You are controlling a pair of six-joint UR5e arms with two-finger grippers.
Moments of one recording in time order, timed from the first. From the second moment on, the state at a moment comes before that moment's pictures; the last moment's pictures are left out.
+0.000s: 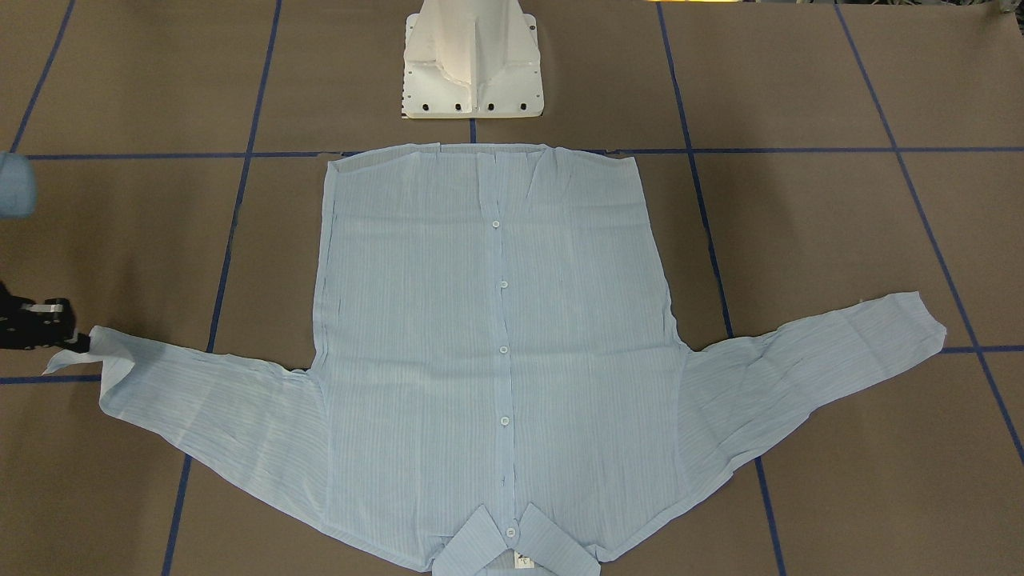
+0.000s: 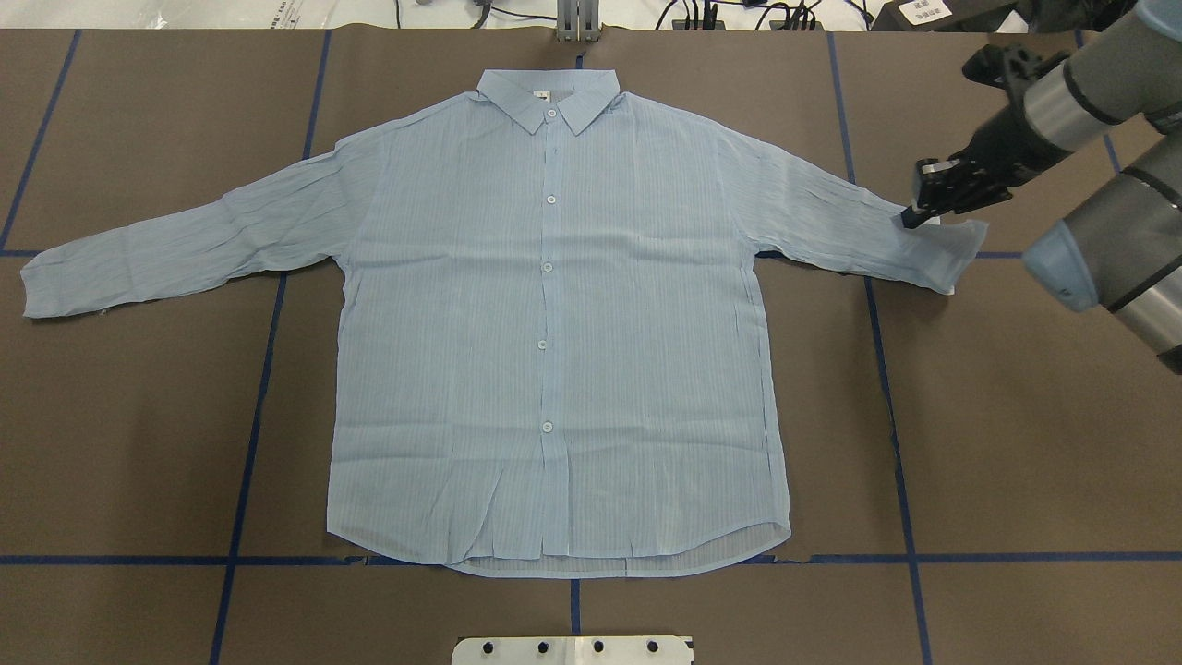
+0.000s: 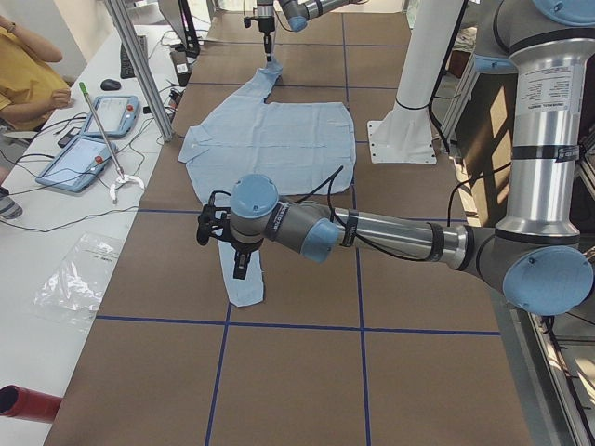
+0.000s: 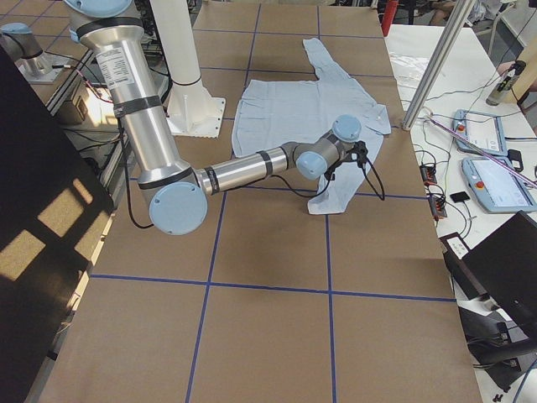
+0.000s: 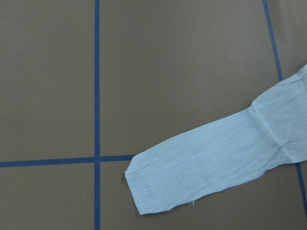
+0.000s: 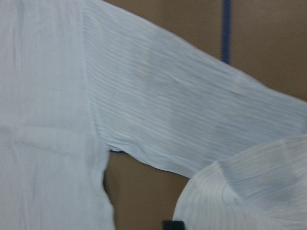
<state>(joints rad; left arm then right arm) -1.54 -1.55 -1.74 -1.88 -2.50 -0.32 1.04 -1.19 1.53 -1.16 2.46 0.90</state>
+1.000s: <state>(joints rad) -1.54 -1.54 -1.72 -1.94 -2.51 -0.31 0.65 -0.42 1.06 -1.15 1.95 1.50</state>
